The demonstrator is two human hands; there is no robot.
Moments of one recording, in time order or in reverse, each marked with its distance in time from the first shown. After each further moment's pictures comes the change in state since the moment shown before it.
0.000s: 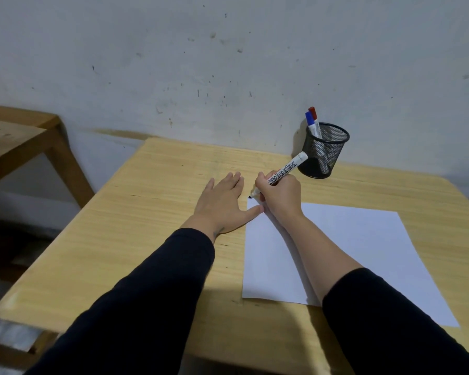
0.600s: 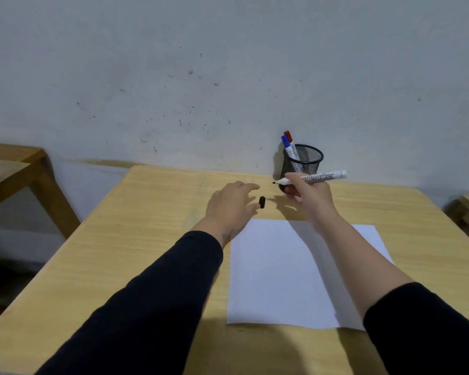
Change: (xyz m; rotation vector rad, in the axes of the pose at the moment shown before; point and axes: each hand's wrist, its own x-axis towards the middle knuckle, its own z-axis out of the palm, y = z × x) left_hand 0.033 0.044 -0.029 -0.200 0.186 0.087; right_hand 0.030 -0.009 -0.087 0.503 0.016 0.207
